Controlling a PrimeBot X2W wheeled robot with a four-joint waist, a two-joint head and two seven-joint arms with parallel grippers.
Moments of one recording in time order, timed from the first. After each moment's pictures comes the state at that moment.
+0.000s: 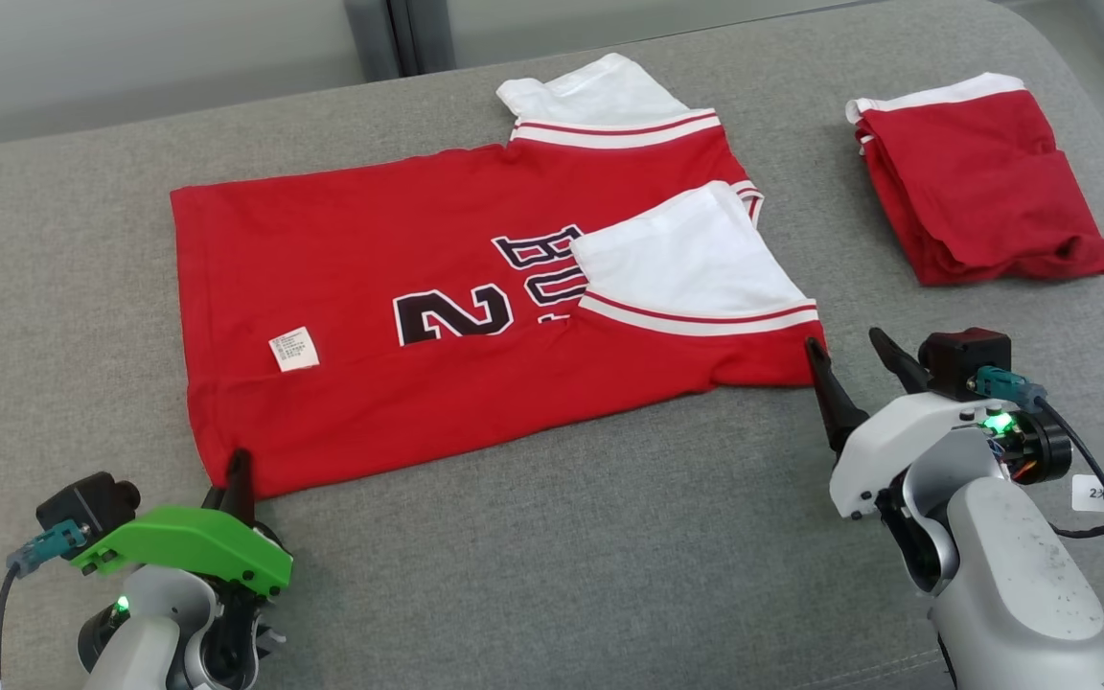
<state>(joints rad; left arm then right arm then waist) -0.25 0.25 -0.27 0.45 -1.00 0.07 -0.04 -0.42 -0.05 0.02 0.50 0.18 0.13 -0.02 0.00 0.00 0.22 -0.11</state>
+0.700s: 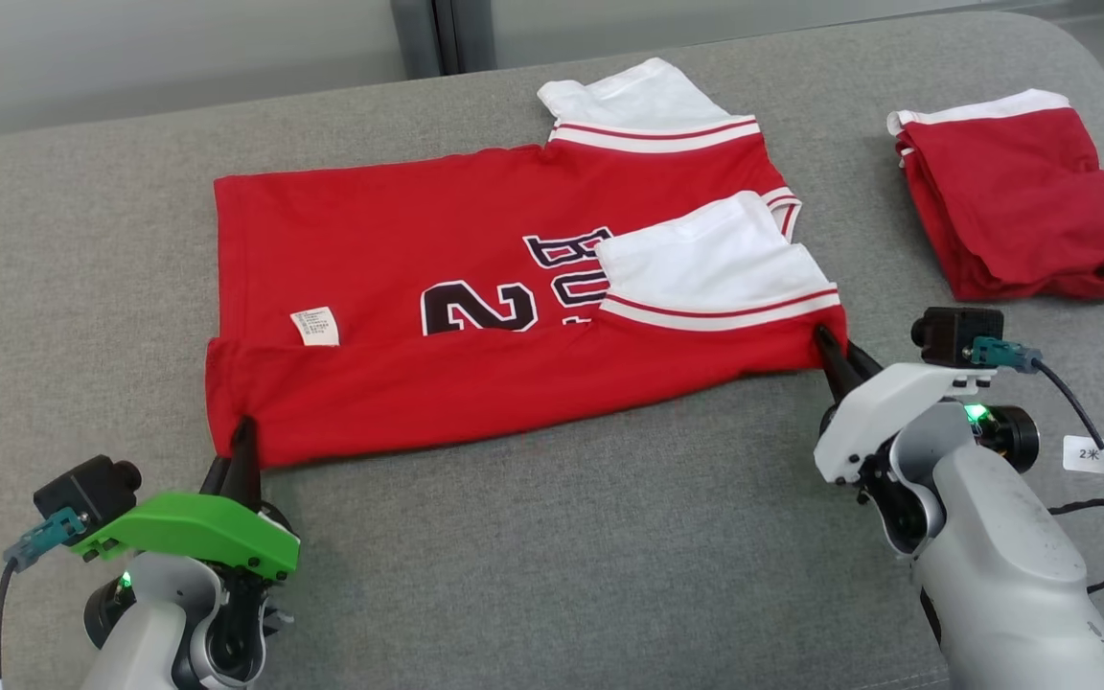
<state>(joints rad) -0.25 0.24 -0.27 0.39 -0.99 0.05 -0.09 -0.56 -0.05 0.06 0.75 0.37 0.13 -0.02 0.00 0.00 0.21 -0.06</state>
